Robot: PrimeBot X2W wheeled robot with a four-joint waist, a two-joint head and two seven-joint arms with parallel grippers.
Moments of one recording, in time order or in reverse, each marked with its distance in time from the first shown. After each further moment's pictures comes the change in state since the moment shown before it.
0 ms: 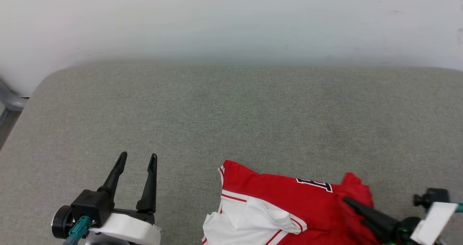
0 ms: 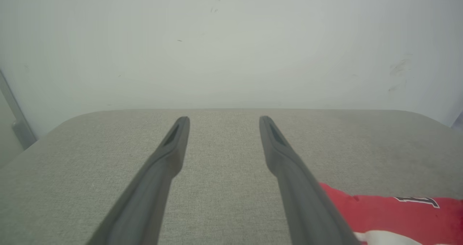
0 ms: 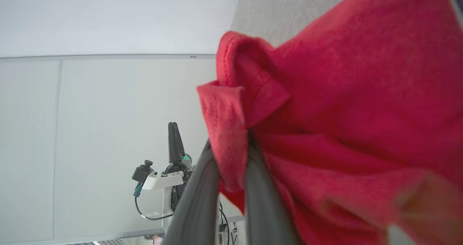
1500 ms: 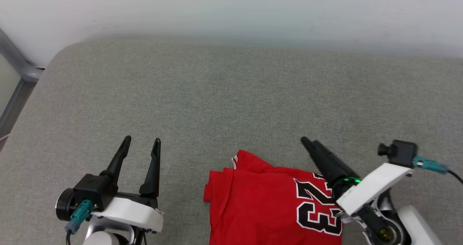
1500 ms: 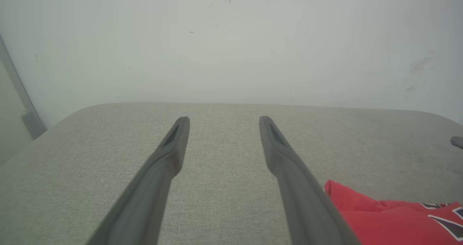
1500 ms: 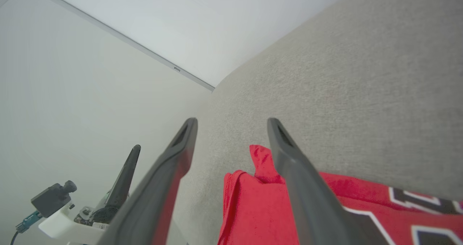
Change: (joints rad) left arm -0.087 -0.029 0.004 0.061 0.008 -0.049 -0.014; right arm -0.168 -0.125 0.658 -0.072 -0.240 0.000 -0.861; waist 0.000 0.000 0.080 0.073
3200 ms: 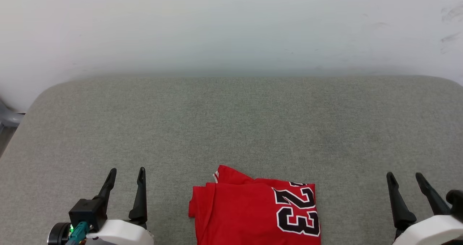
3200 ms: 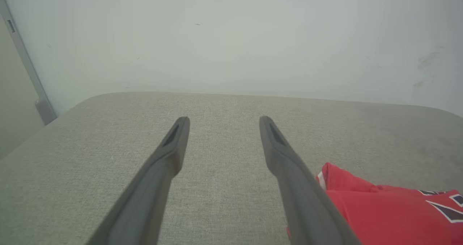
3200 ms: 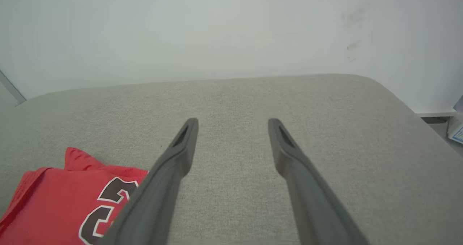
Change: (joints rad) left arm 0.103 -0.036 0.075 0.083 0.028 0.033 0.000; right arm 0.356 0.126 -0.455 -0.345 -0.975 0.000 -0.016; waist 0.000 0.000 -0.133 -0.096
